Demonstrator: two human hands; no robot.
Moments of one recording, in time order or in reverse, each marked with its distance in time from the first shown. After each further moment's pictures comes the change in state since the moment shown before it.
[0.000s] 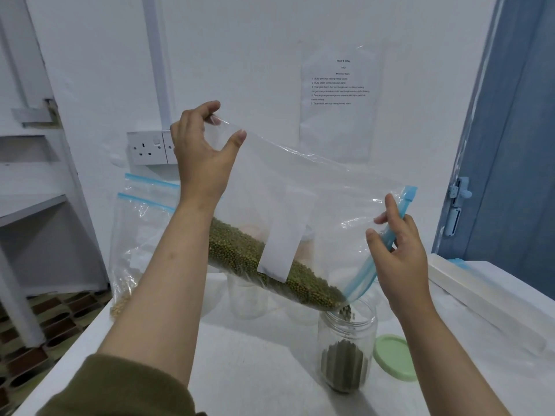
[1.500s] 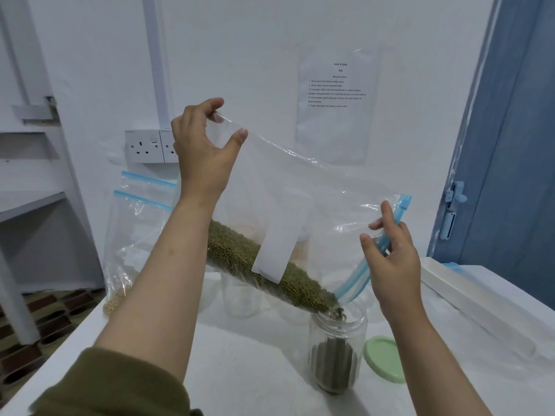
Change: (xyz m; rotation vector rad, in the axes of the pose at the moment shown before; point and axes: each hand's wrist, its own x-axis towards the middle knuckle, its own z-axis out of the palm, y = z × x) left_hand -0.002 0.012 0.007 0.000 -0.008 0.001; right_hand -0.003 0.005 -0.005 0.067 0.016 0.016
